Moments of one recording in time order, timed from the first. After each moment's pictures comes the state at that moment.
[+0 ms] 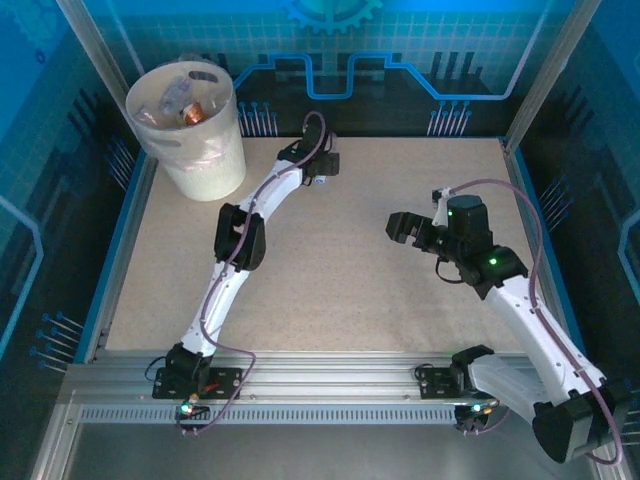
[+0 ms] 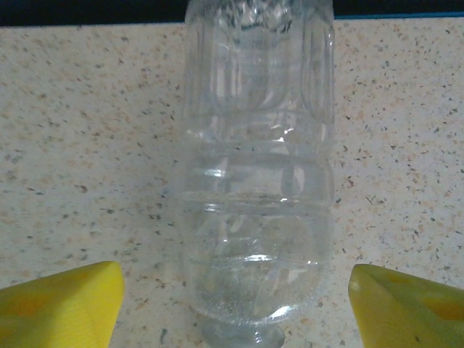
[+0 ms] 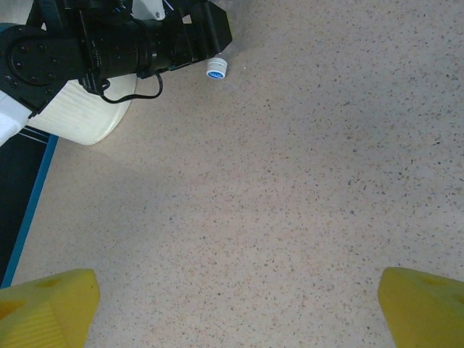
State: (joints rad) left arm -0.38 2.72 2.57 -0.65 -0.17 -0.32; right arm 0.30 0.97 0.89 -0.54 -0.18 0.55
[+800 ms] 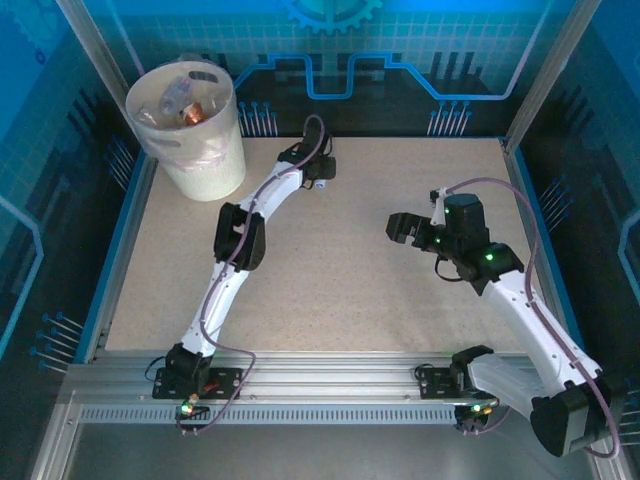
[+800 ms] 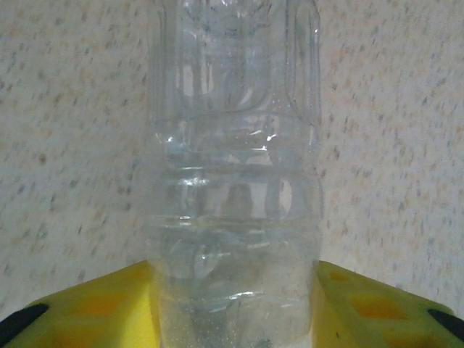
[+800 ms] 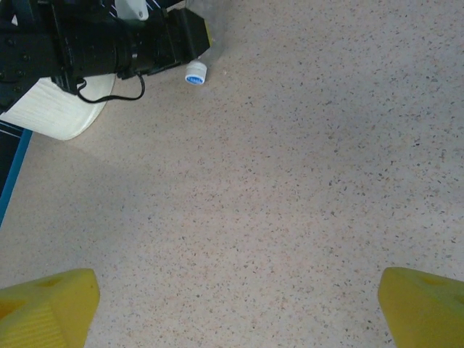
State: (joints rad) left arm -0.38 2.65 2.42 -0.62 -0.11 -0.35; right arm 0.29 0.99 0.89 -0.54 -0.16 0.51
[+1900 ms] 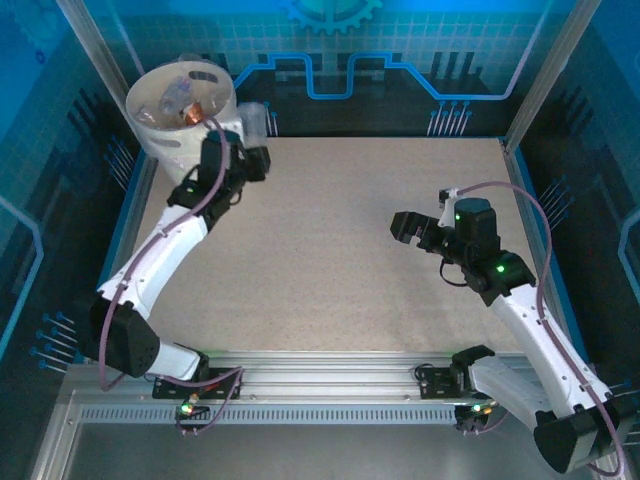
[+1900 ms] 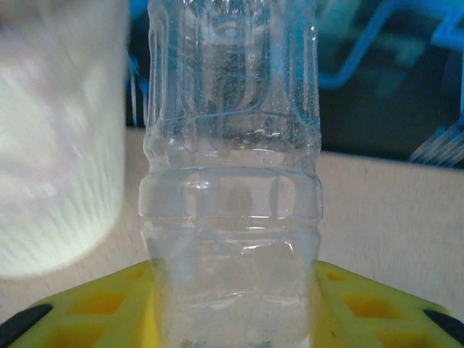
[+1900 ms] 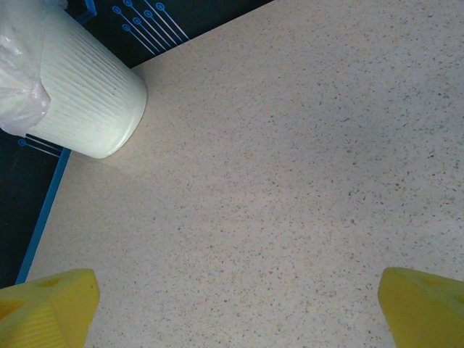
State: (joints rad) left arm -0.26 1.43 1.37 -0.35 -0.17 -0.34; right arm 0.29 0.90 0.89 -0.55 -0.18 0.56
